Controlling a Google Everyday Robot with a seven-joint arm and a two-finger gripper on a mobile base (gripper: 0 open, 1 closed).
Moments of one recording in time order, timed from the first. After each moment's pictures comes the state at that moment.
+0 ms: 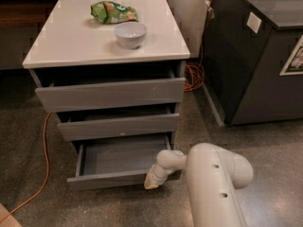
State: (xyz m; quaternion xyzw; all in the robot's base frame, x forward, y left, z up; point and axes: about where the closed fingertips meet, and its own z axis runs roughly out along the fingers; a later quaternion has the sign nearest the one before) arm 0.595 -0.009 0.160 -0.75 0.63 0.17 0.14
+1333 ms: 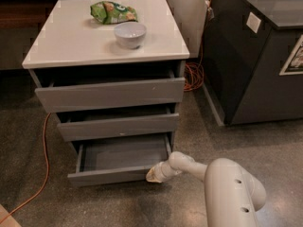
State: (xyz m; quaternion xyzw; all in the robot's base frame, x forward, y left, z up) arm 0.636 -0.018 0.163 -0.71 0.63 0.16 0.27
